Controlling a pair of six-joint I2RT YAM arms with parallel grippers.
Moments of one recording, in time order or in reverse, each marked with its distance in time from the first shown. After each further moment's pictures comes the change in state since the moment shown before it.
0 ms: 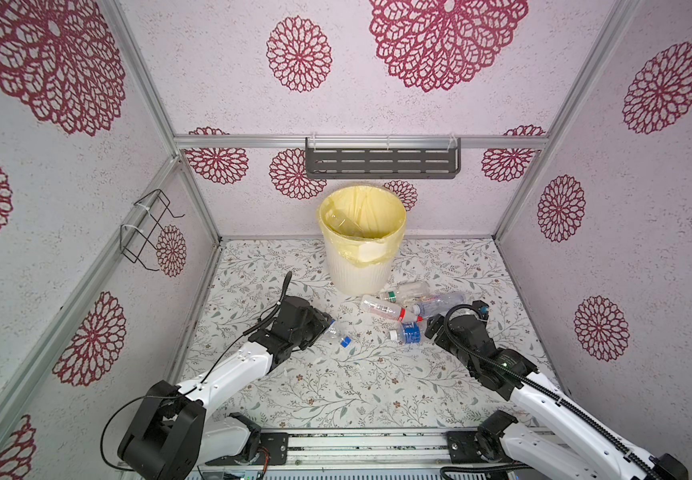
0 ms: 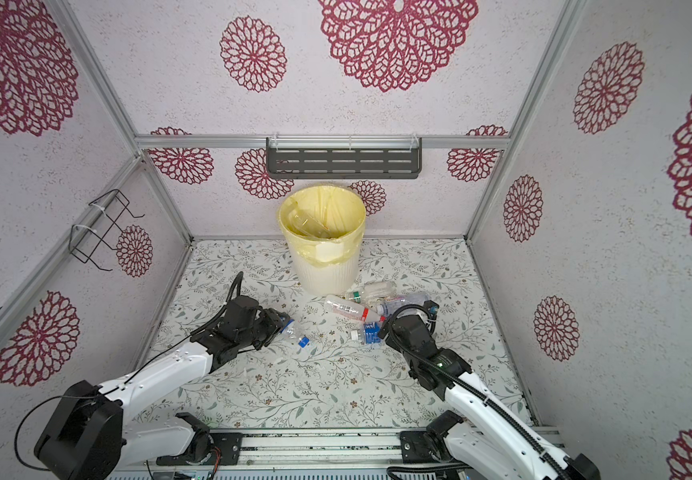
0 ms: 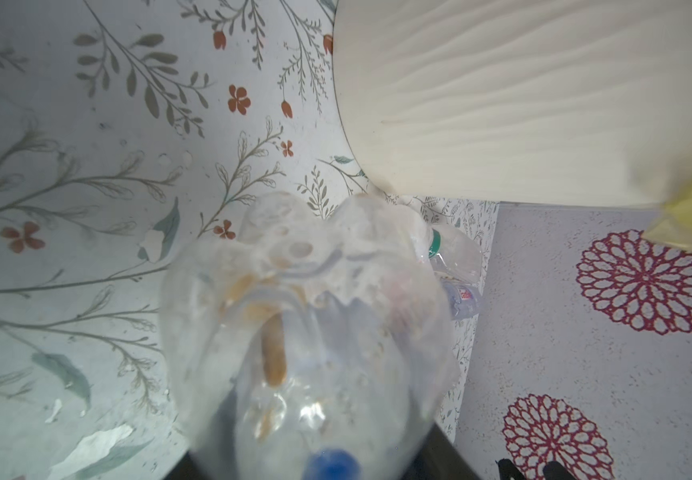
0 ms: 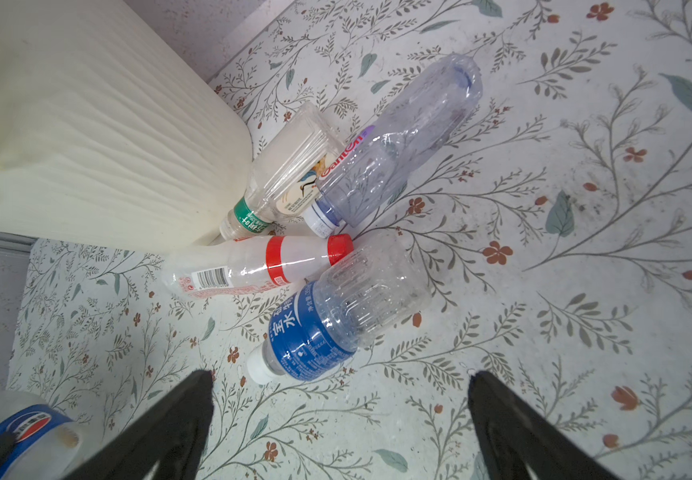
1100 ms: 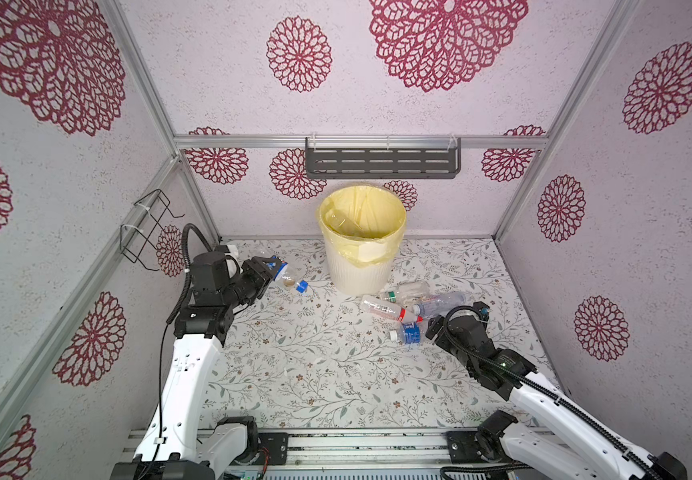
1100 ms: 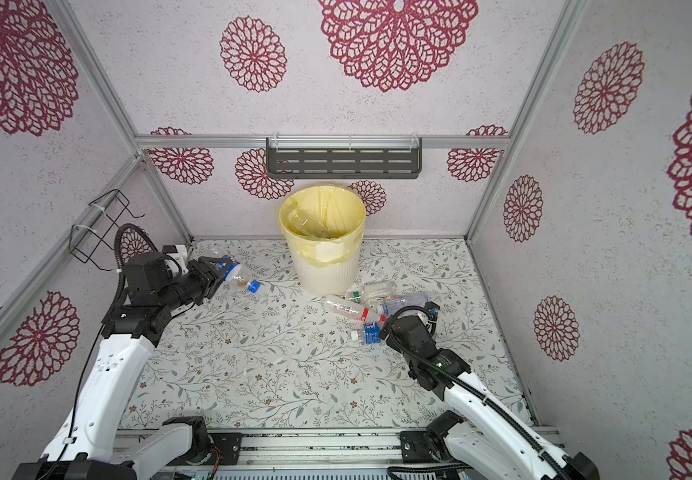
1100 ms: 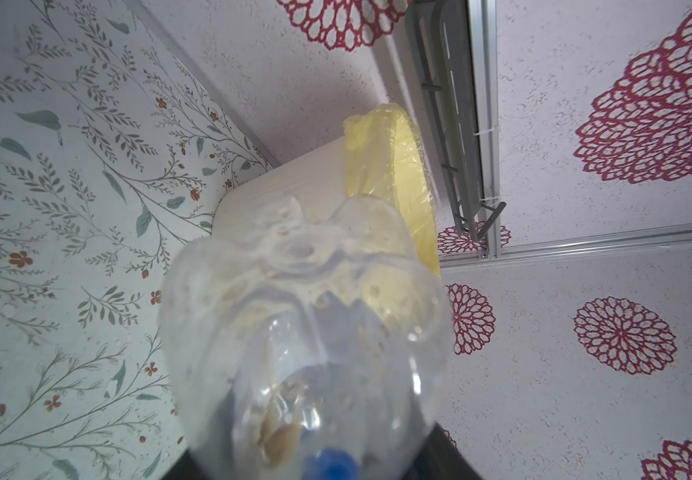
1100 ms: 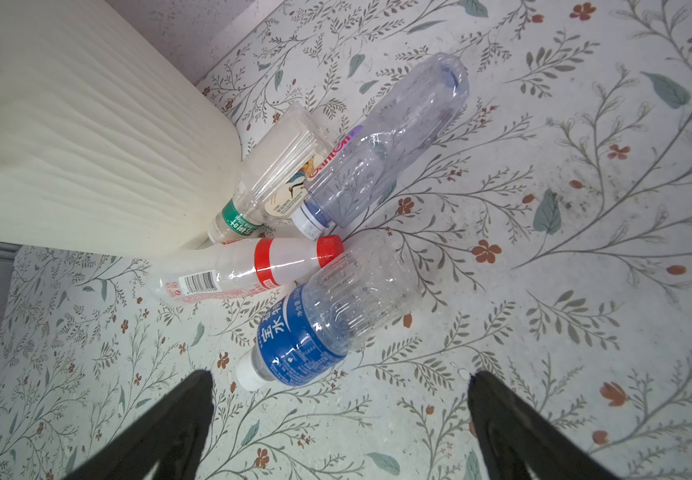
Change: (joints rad) left arm 0.519 -0.156 0.452 -0.325 0.399 0.234; right arm 0.000 -0.002 -0.006 -0.007 0.013 0.013
